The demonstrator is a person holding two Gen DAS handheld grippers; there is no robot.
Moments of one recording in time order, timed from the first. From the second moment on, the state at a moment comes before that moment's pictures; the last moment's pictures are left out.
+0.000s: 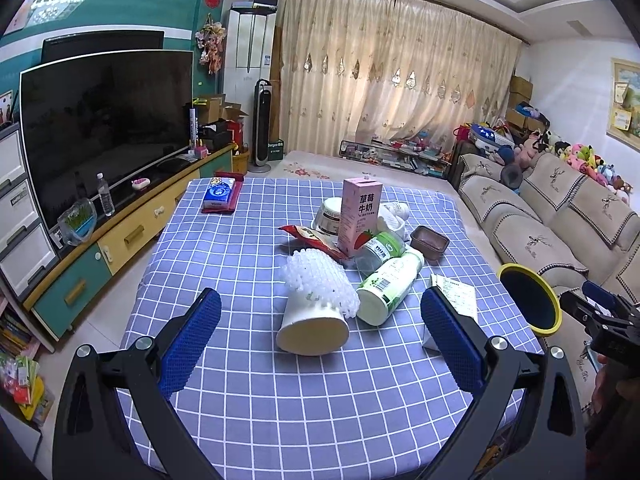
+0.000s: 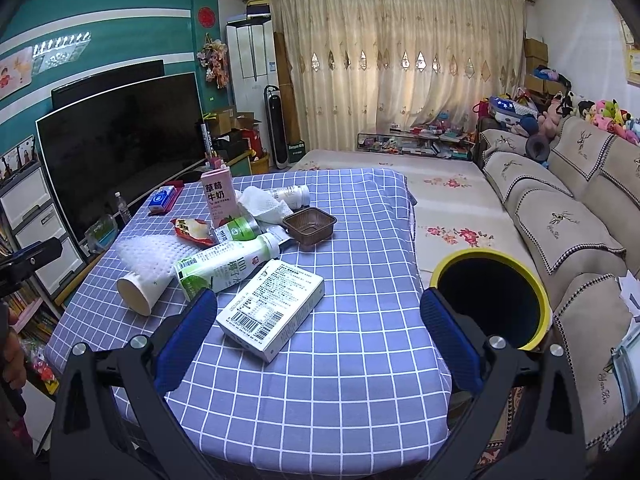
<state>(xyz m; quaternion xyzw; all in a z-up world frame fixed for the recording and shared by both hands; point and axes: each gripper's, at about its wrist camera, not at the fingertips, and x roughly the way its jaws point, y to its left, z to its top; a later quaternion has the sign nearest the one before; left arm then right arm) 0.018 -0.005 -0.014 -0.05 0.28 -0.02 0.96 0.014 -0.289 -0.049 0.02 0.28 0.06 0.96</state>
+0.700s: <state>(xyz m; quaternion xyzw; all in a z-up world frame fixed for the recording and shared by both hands) 0.023 -0.007 -0.019 -0.05 0.29 -0.03 0.96 0.019 -0.288 -0.055 0.02 0.29 0.06 0.95</state>
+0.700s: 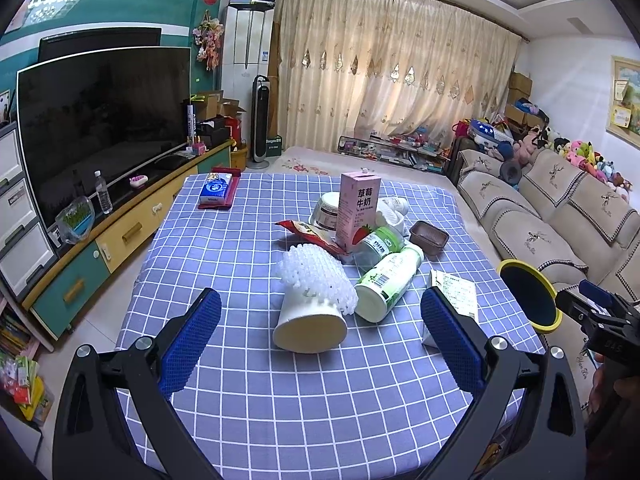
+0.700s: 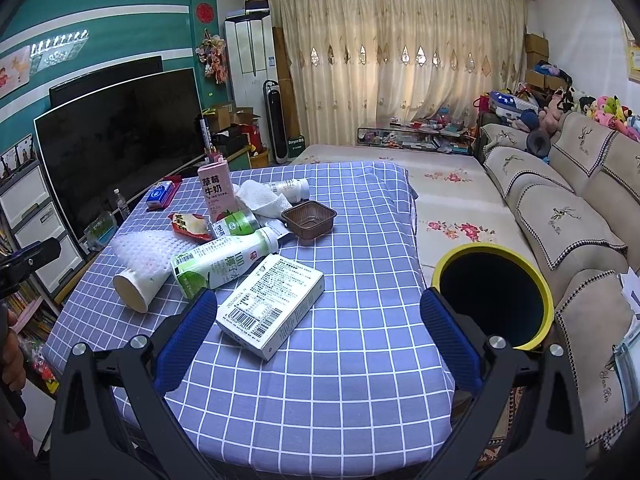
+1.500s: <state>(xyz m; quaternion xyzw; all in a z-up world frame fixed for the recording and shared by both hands) 0.026 -0.008 -0.020 -0.05 0.29 -0.02 0.95 0.026 -0.284 -0.062 0.02 0.30 0.06 0.95</state>
